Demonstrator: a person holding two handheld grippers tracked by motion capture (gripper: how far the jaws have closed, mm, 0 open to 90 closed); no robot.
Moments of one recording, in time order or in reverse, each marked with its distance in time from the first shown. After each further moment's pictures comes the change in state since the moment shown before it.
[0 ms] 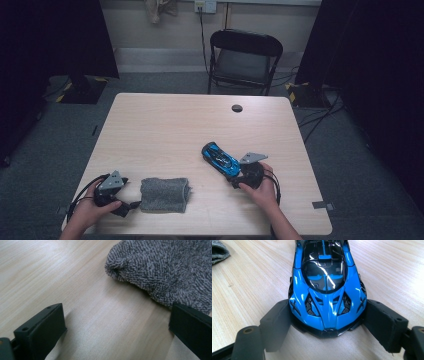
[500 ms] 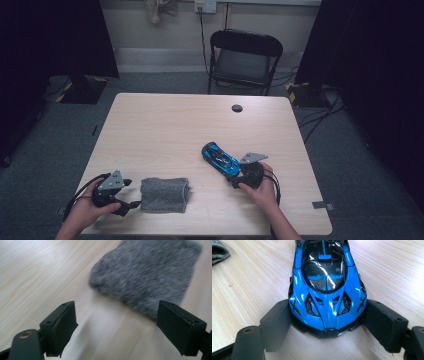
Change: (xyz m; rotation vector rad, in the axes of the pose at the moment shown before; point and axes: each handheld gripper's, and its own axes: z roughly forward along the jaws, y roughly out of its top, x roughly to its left) left arm -0.016 0.024 -0.018 0.019 -0.038 0.070; right arm 0.000 0.000 0.000 0.000 0.000 0.000
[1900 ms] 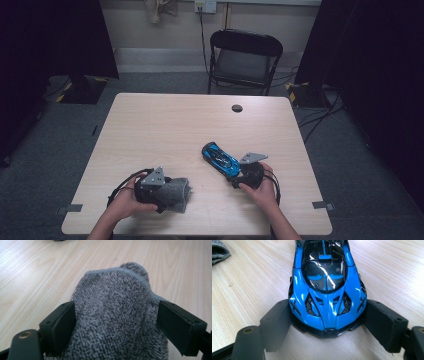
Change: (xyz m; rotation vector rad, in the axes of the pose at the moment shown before) left arm -0.031 0.064 0.076 -0.035 -0.176 0.108; right arm 0.000 0.000 0.000 0.001 -0.003 -0.001
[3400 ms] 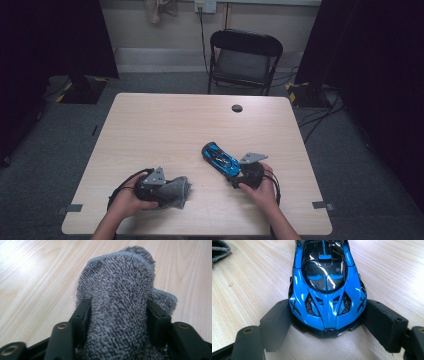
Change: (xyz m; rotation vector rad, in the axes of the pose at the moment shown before) left arm 0.004 -0.005 0.005 0.031 0.032 -0.003; right arm 0.000 0.000 0.000 0.000 0.000 0.000
